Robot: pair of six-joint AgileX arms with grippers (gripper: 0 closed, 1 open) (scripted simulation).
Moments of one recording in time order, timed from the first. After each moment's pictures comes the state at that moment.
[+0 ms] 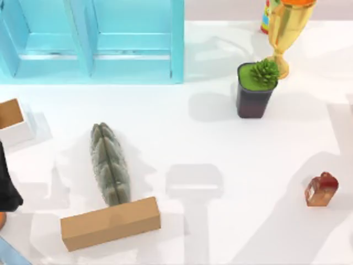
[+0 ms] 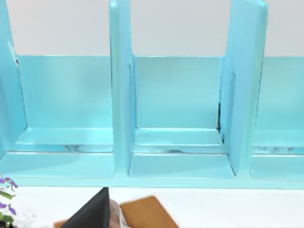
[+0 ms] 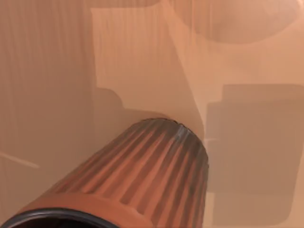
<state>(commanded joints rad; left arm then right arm) 0.00 0.00 0.00 0.00 0.00 0.00 -0.45 2.07 1.53 -1.03 0.00 -0.40</state>
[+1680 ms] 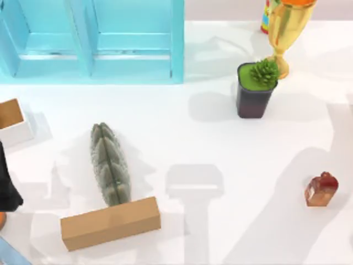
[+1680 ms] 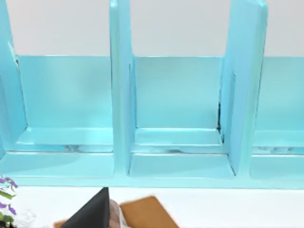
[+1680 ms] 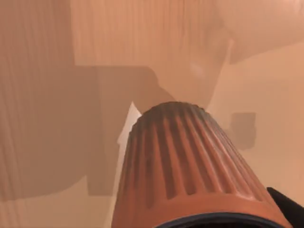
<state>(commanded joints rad) 0.00 0.00 0.00 0.00 0.00 0.00 -0.45 2.07 1.64 -1.15 -0.01 -0.40</state>
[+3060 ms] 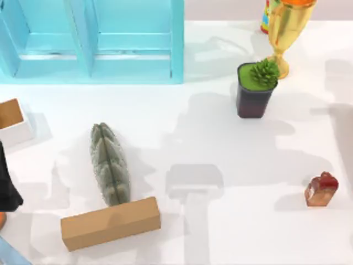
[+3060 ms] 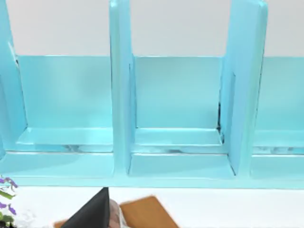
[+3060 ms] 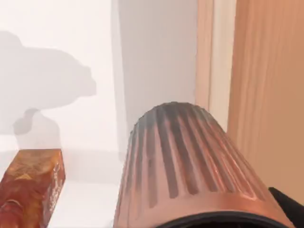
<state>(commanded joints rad) 0.00 0.00 0.00 0.00 0.00 0.00 -0.06 1.93 1.72 -1.40 0.01 -0.02</state>
